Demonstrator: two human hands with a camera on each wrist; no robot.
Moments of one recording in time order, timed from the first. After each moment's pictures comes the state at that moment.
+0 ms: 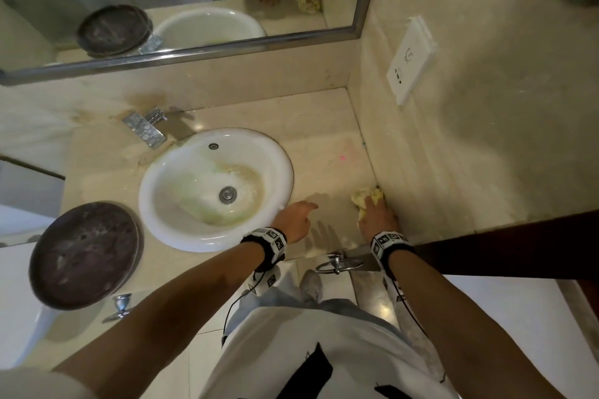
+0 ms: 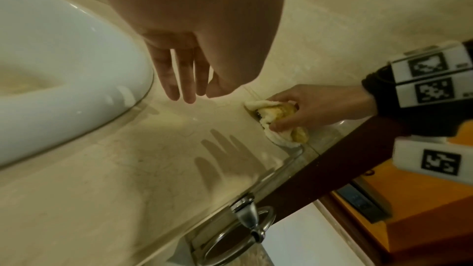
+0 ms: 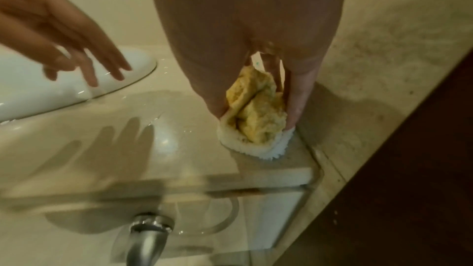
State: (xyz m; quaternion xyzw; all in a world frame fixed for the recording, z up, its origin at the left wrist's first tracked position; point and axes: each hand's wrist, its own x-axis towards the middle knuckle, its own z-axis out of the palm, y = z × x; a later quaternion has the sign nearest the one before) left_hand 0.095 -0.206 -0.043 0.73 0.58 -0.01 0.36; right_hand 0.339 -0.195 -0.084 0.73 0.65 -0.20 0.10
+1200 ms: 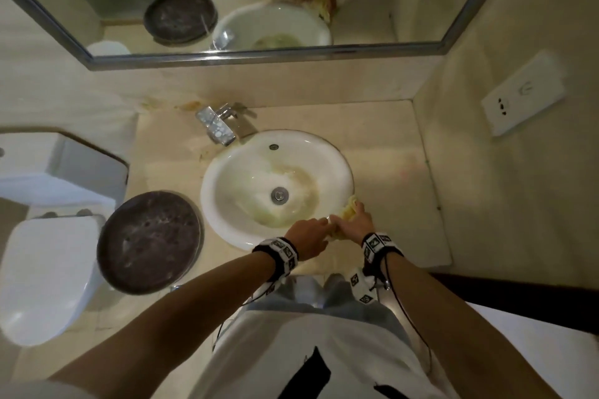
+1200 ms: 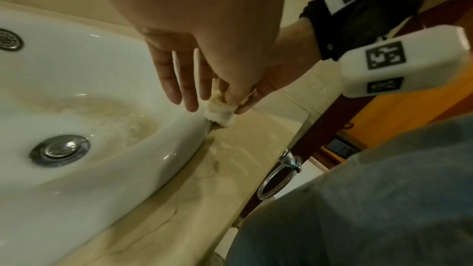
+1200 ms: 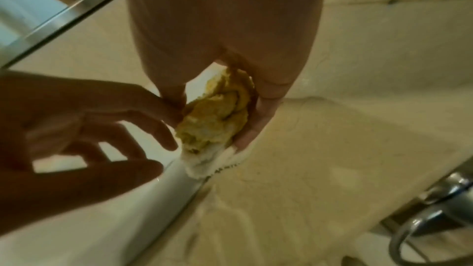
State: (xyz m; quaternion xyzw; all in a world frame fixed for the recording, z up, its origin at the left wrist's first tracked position) left_hand -0.031 -0.221 -0.039 0.82 0.51 -0.06 0.26; right_hand 0.139 -0.169 -0.083 0.73 0.48 -0.49 0.00
